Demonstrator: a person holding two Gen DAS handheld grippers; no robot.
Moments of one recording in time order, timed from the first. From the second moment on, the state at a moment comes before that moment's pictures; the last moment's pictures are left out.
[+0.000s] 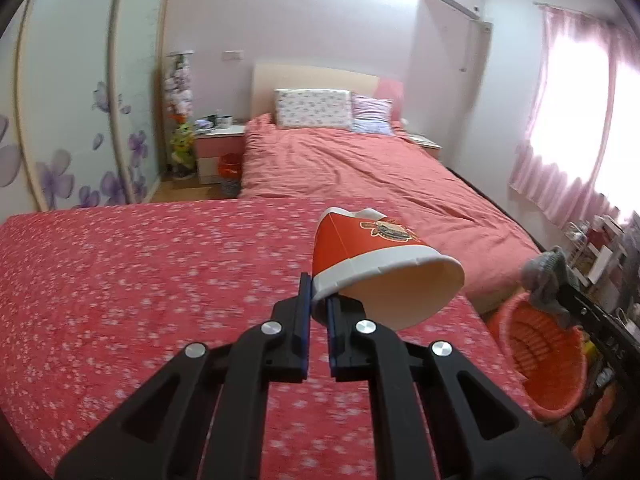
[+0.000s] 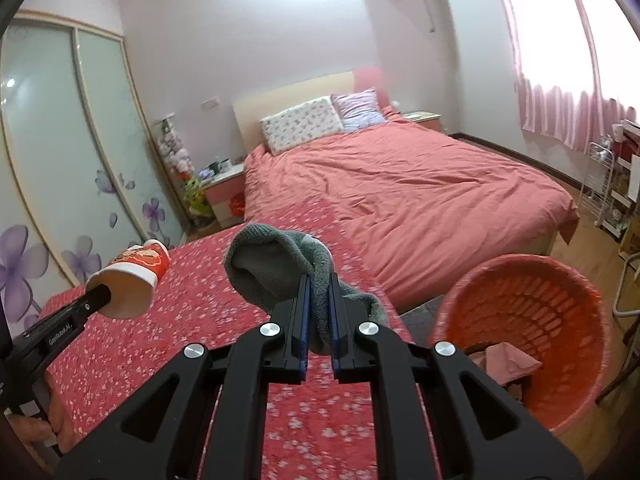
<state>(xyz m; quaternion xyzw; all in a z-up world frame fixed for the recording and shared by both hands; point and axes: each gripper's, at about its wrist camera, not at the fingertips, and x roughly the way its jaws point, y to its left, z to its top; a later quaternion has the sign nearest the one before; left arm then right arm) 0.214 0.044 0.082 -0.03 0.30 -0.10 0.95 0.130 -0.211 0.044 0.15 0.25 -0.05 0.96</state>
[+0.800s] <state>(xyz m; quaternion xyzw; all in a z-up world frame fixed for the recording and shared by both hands) 0.166 -0.152 0.066 0.02 0.31 -0.27 0.91 0.063 -0.337 0.024 0.21 0.21 -0.17 0.94</state>
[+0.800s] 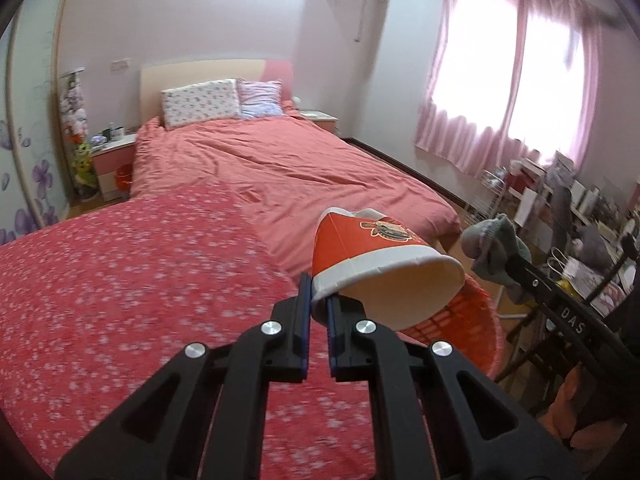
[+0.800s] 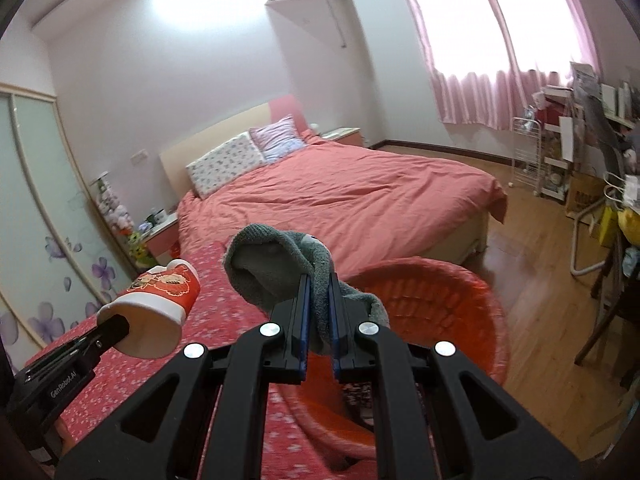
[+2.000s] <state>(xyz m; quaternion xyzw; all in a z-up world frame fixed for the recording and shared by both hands) 0.161 -0.183 0.019 0.05 0.35 -0.26 0.90 0.041 -0.365 0.014 0.22 0.21 -0.20 0.93</state>
